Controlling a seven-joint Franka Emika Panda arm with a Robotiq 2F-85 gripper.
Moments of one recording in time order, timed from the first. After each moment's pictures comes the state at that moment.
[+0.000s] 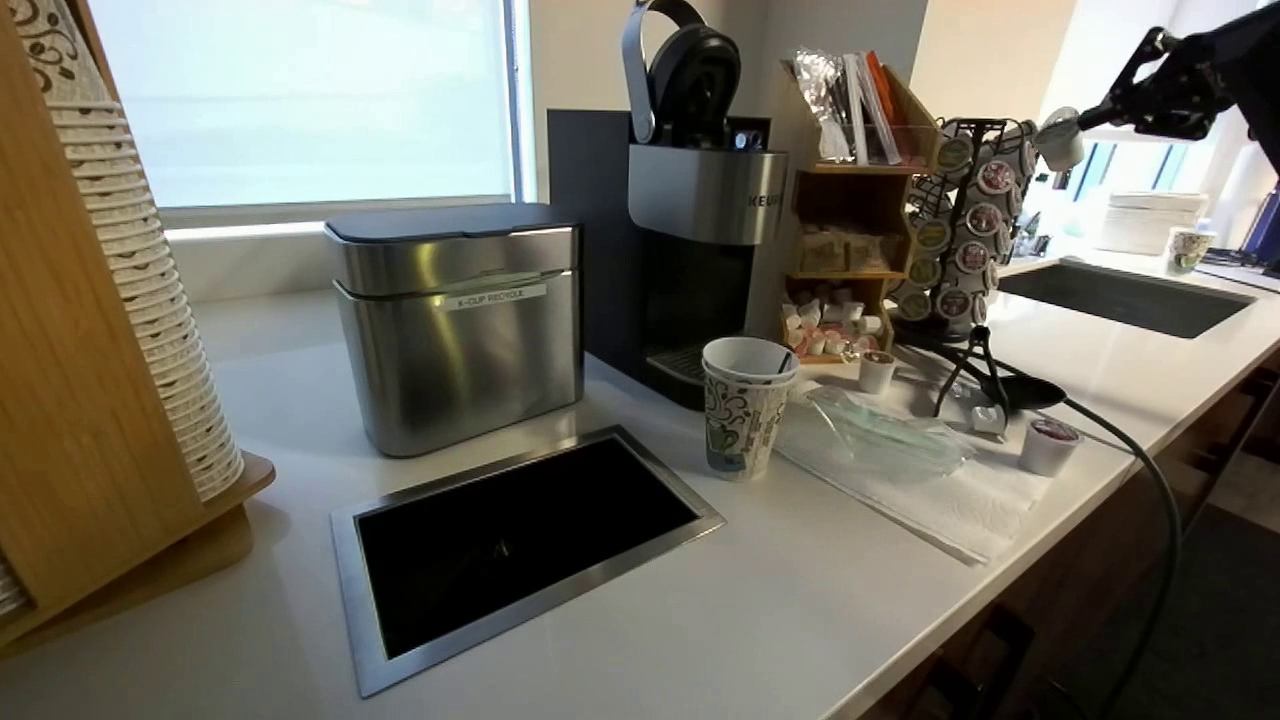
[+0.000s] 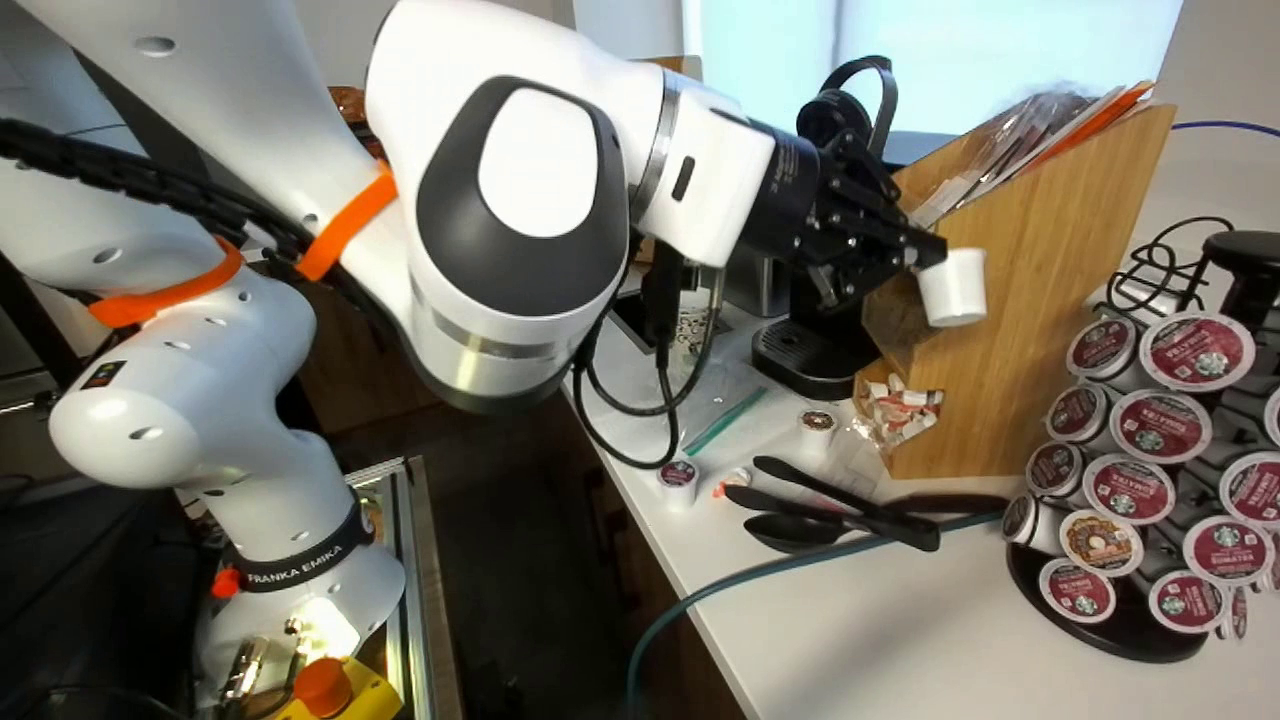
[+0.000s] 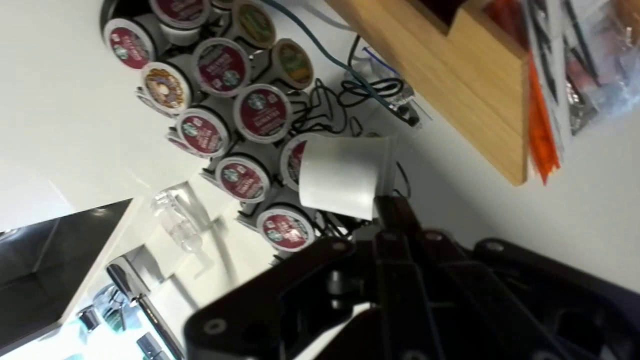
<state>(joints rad) -0.29 -0.18 -0.58 -2.40 -1.31 3.67 1.68</state>
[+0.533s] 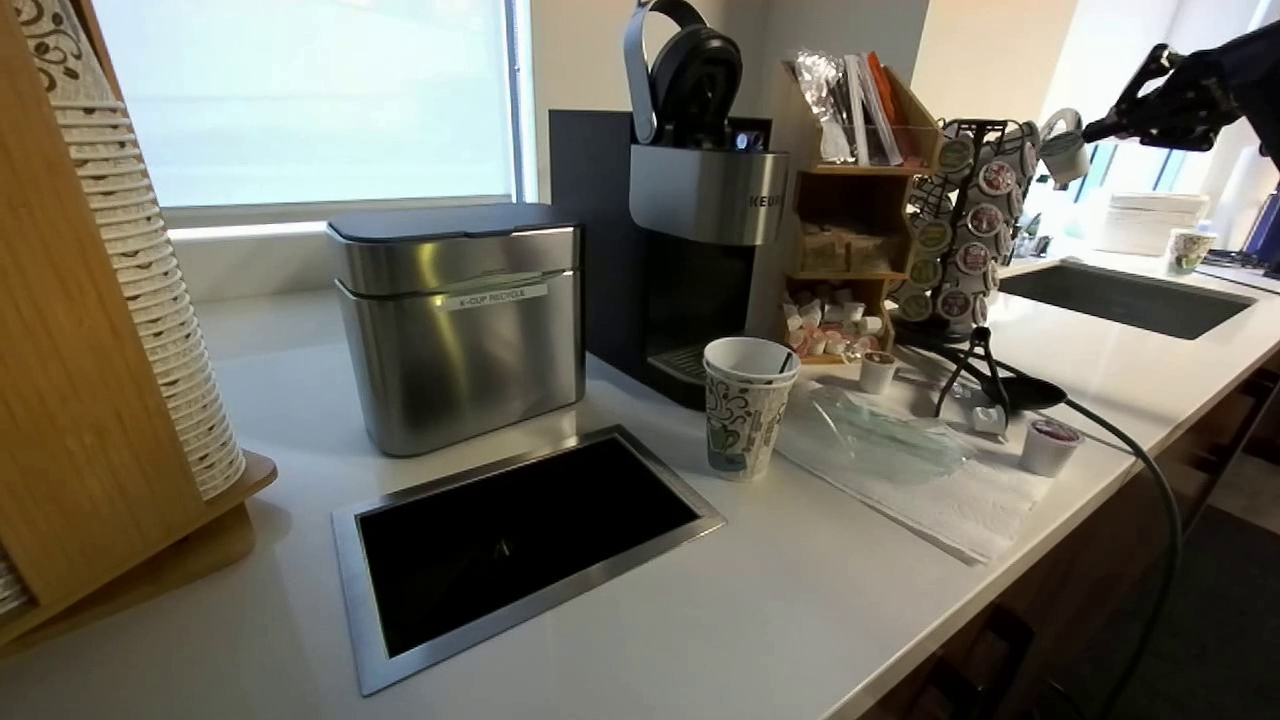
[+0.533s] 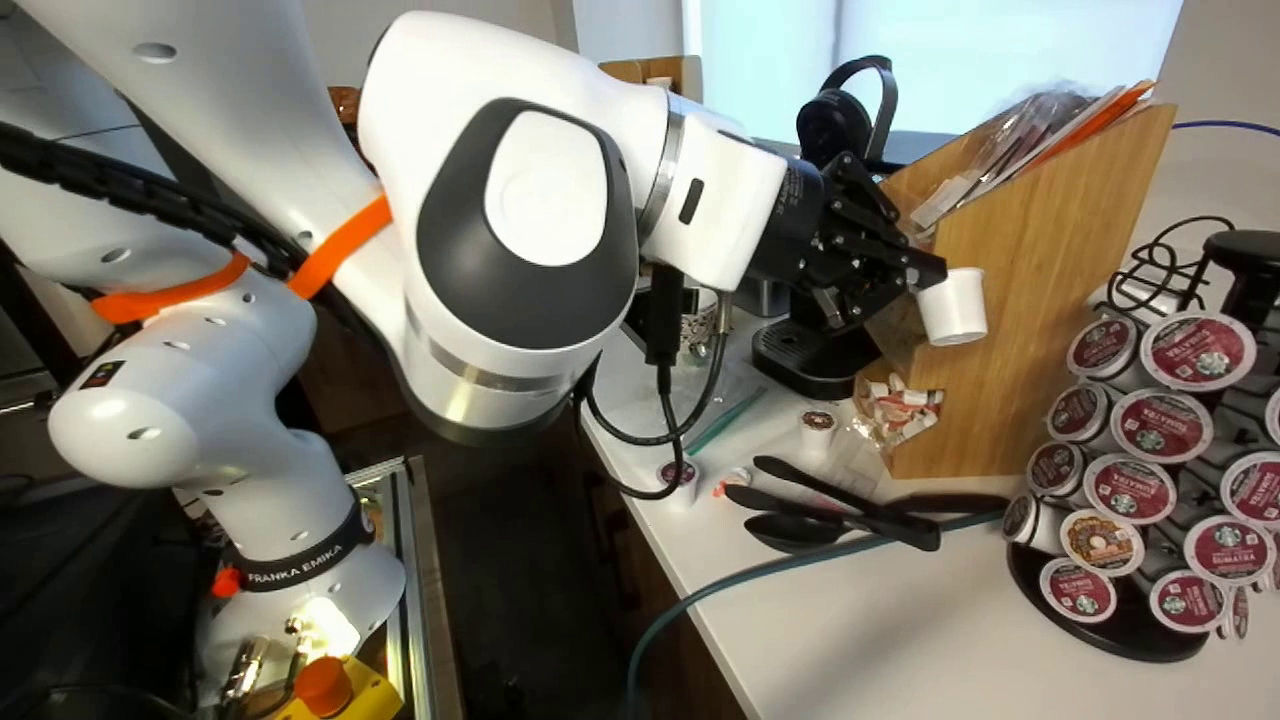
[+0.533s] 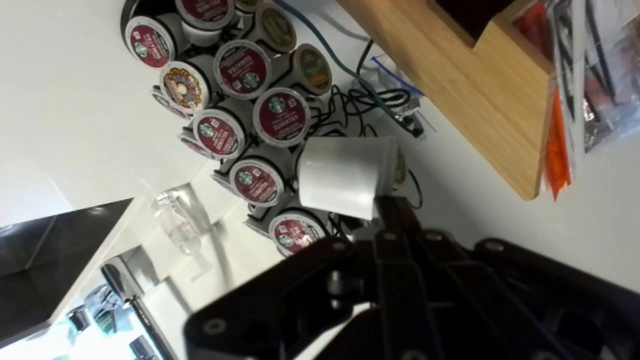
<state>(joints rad) -0.30 -0.13 -0.61 -2.38 -1.37 3.74 1.67</state>
